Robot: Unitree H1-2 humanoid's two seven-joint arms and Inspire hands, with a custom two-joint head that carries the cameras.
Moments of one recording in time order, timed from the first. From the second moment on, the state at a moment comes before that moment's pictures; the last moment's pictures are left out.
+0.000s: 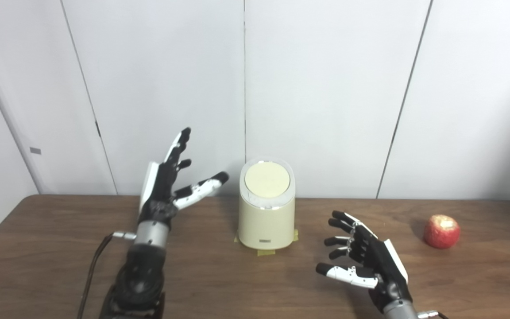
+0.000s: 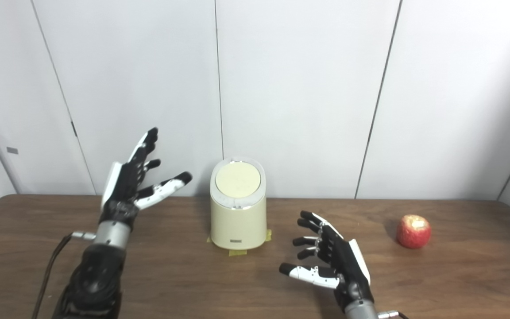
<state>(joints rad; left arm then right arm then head) -0.50 0.09 0.02 0.02 0.26 0.11 0.07 -0.18 -0.06 0.00 0.01 -0.04 -0.01 0.03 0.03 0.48</state>
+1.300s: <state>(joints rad) -0.72 0.07 -0.21 0.43 0.56 0.15 0.20 -0.18 -0.04 0.00 -0.01 -0.06 -0.01 0.01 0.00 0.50</state>
